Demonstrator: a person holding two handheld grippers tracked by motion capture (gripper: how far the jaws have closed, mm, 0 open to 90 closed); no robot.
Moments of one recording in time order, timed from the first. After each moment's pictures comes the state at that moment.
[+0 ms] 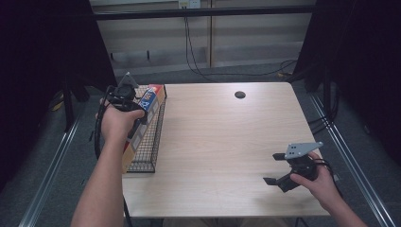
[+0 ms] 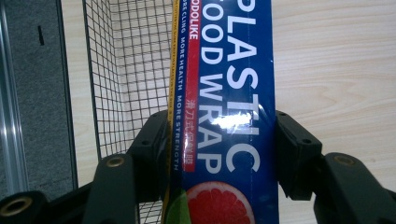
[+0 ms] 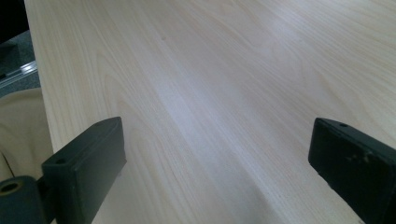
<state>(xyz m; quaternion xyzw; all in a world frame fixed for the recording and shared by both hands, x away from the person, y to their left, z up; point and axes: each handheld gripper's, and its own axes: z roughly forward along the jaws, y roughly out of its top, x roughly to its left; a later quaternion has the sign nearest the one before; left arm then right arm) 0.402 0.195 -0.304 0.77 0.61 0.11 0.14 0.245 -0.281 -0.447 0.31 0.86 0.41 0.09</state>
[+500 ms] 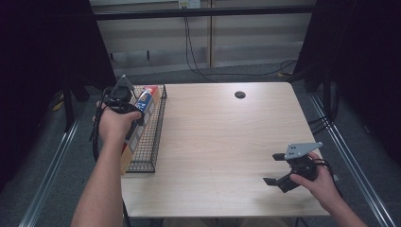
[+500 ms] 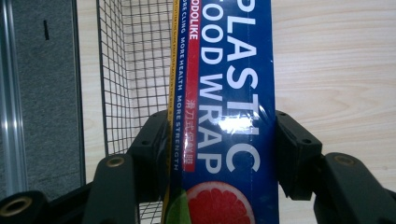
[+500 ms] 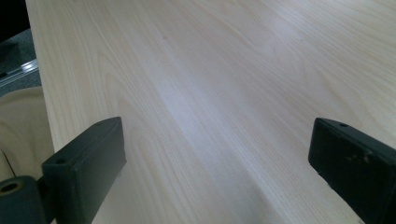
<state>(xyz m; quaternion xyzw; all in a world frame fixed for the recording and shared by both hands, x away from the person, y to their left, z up) 0.402 0.205 -0.312 0.76 0.62 0.11 0.14 0.245 -0.281 -0.447 0.31 0.86 0.40 0.09</state>
